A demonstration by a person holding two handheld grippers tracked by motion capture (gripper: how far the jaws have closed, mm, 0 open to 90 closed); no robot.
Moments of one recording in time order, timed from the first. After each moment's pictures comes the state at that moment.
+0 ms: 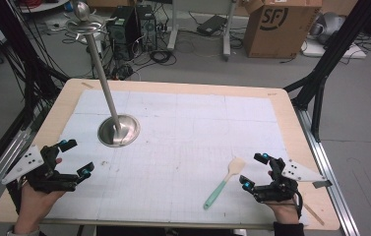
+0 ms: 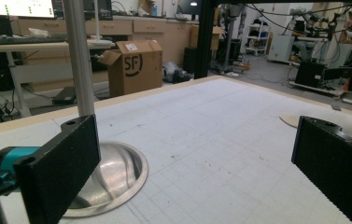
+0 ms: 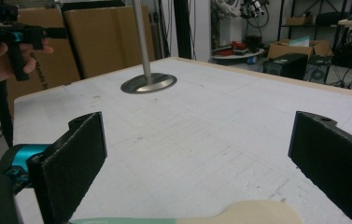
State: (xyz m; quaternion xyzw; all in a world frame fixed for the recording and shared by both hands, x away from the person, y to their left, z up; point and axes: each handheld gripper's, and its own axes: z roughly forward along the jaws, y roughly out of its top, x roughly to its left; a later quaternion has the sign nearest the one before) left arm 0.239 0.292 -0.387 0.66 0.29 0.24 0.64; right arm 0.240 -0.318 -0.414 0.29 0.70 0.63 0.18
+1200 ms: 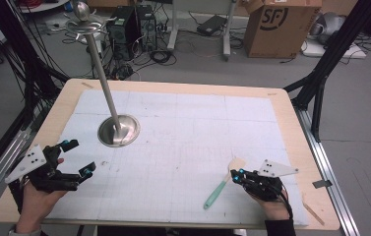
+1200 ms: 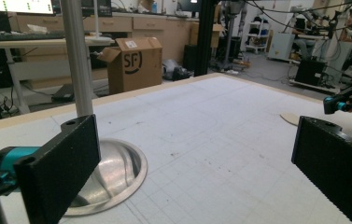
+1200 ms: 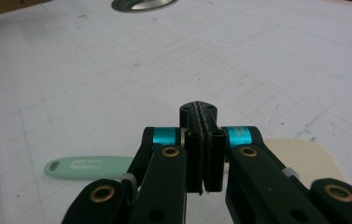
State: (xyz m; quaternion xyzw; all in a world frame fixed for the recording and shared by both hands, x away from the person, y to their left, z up) left arm 0.241 0.289 -0.389 0.67 0.30 0.24 0.64; right arm 0.250 -0.291 -0.432 0.30 0.79 0.51 0.14
